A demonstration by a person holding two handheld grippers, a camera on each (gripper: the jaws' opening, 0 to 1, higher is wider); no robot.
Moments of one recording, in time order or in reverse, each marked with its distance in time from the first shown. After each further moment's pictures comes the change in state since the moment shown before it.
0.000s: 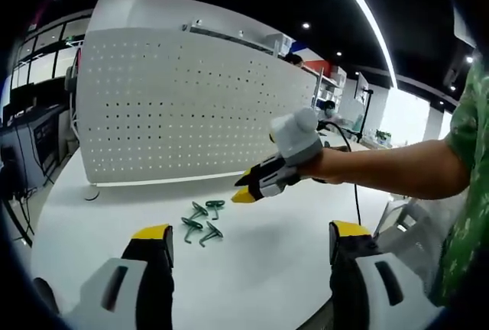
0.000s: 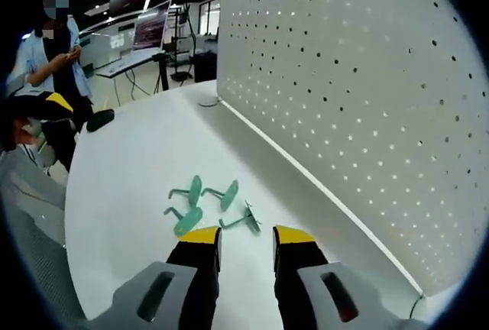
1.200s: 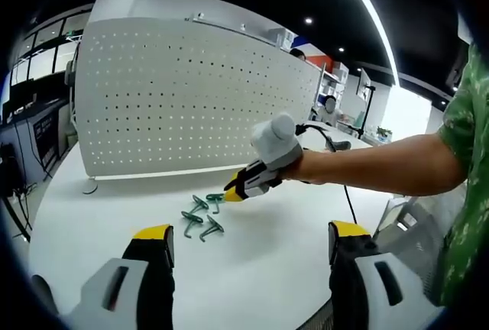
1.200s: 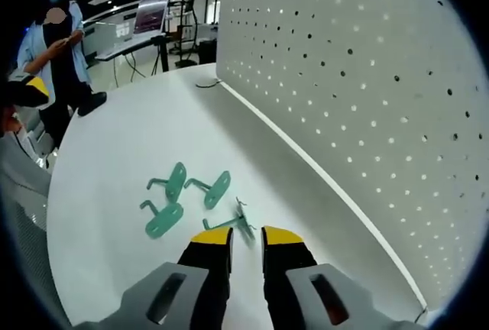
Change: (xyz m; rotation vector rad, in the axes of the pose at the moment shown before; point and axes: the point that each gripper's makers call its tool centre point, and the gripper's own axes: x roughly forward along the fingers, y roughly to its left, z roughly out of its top) left arm 0.007 0.005 -0.009 -0.012 0.036 0.004; right arm 0.042 -0.008 -0.016 -0.037 0.058 0.021
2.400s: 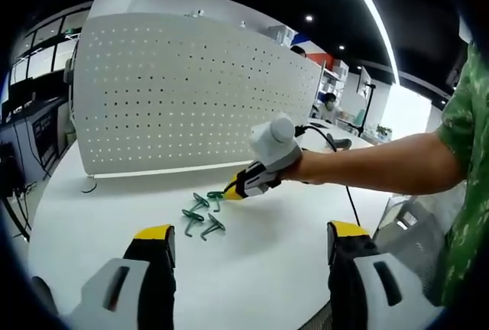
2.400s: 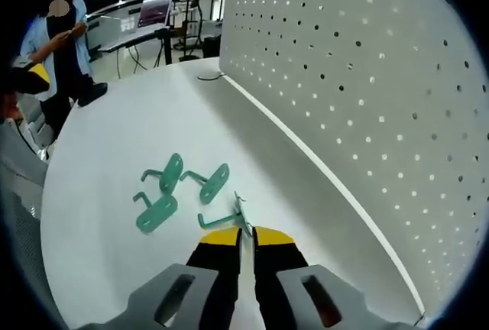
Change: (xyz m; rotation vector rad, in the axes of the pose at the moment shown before) left arm 0.004 0.004 -0.003 0.001 0.019 -0.004; right arm 0.008 -0.002 -0.007 -0.033 0.009 0.007
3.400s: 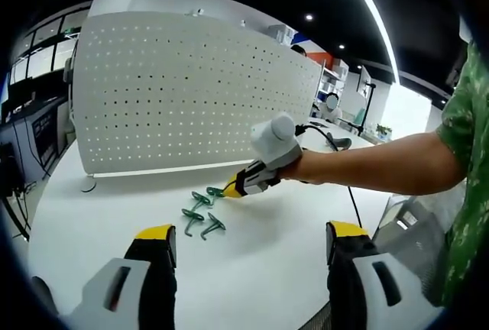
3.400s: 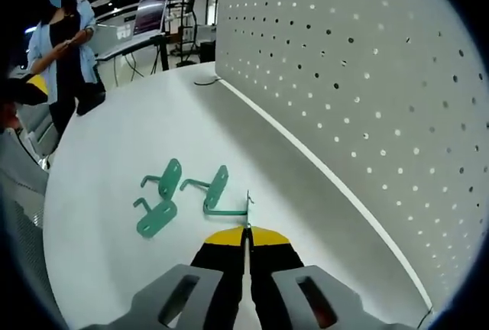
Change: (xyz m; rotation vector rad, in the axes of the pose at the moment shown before) left arm 0.001 0.000 -0.001 -0.001 0.003 -0.002; right arm 0.000 -0.001 0.001 0.045 -0.019 0.004
